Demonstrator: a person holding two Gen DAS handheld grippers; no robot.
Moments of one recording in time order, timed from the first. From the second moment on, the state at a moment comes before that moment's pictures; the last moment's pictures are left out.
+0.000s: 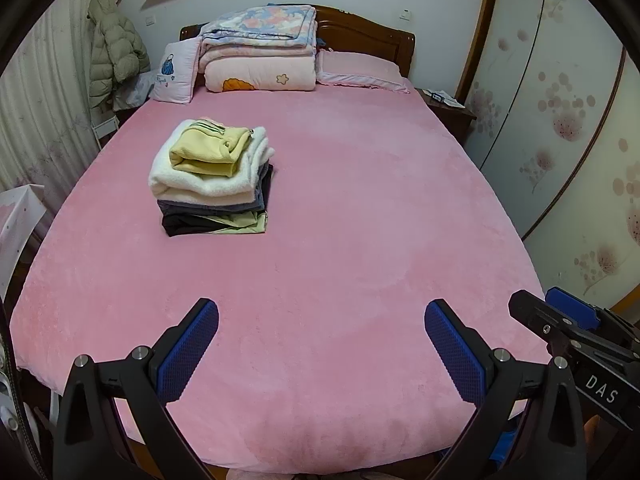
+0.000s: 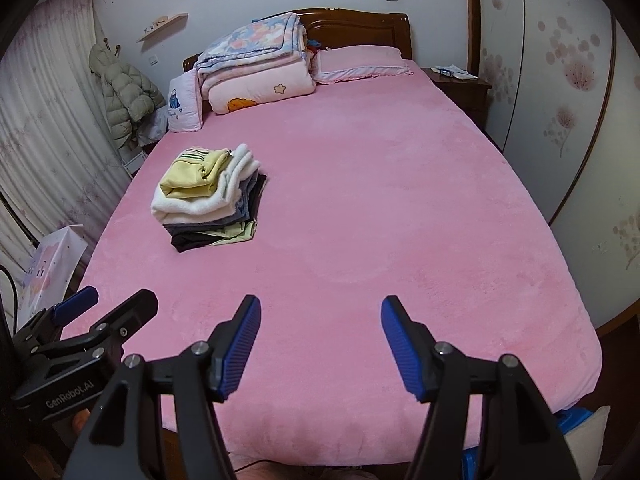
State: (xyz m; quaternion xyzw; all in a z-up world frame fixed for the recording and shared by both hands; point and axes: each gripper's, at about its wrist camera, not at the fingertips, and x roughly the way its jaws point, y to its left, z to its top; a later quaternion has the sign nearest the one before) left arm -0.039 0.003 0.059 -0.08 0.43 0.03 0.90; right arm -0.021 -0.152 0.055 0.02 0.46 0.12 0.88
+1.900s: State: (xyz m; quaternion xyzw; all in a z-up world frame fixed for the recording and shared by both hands) left arm -0.033 -0.009 0.042 -0.05 0.45 0.02 0.89; right arm -0.029 -0.159 0.052 0.00 0.46 0.06 0.89
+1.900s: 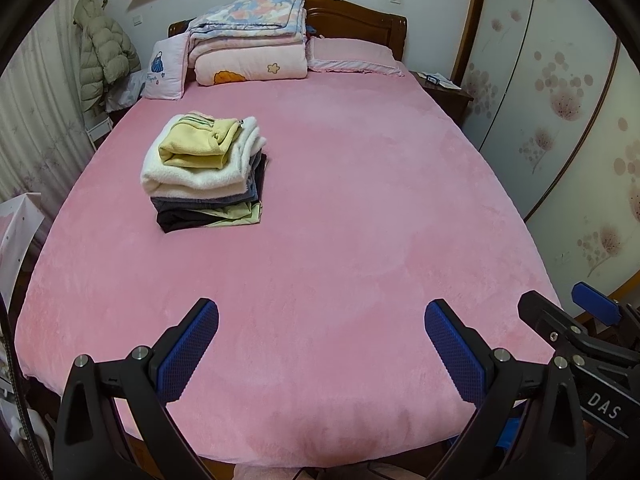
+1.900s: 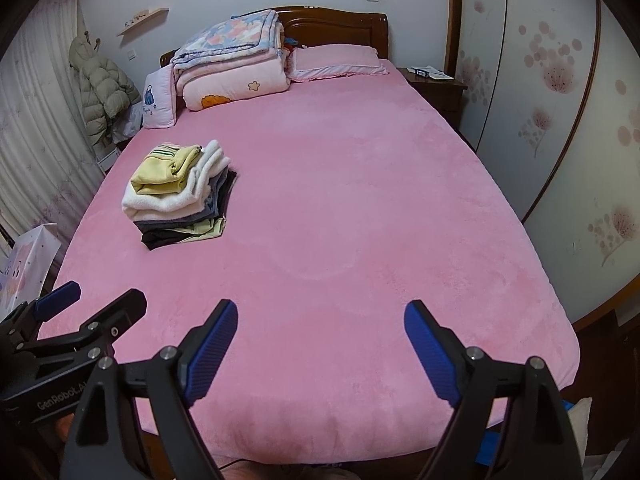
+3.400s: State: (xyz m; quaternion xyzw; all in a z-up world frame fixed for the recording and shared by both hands) left arm -0.045 -0.005 0.035 -0.06 0.47 0.04 0.88; right arm -0.037 -0.153 0.043 -0.01 0.47 0.06 0.88
